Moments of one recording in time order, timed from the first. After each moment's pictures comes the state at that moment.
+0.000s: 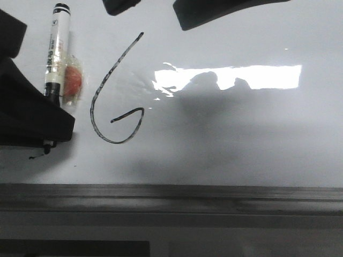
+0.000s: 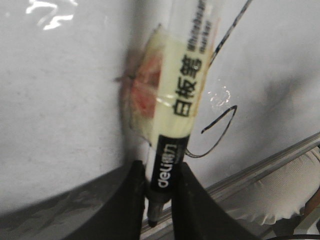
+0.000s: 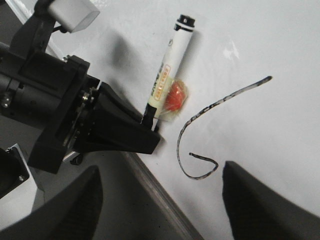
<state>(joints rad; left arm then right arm) -0.63 1.05 -0.47 -1.02 0.26 0.47 0.93 1.10 -0.85 0.11 0.33 0.04</state>
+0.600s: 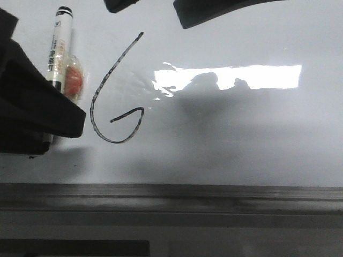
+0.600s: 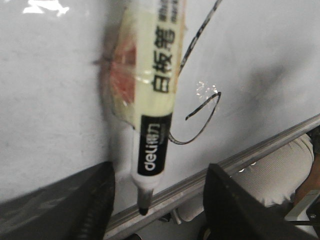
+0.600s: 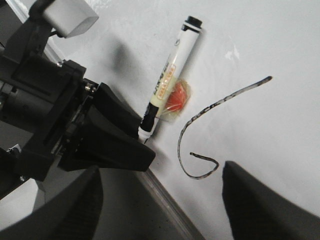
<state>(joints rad) -0.63 1.01 -0.47 -1.01 0.29 0.47 0.93 1.09 -0.85 0.11 0.33 0.04</state>
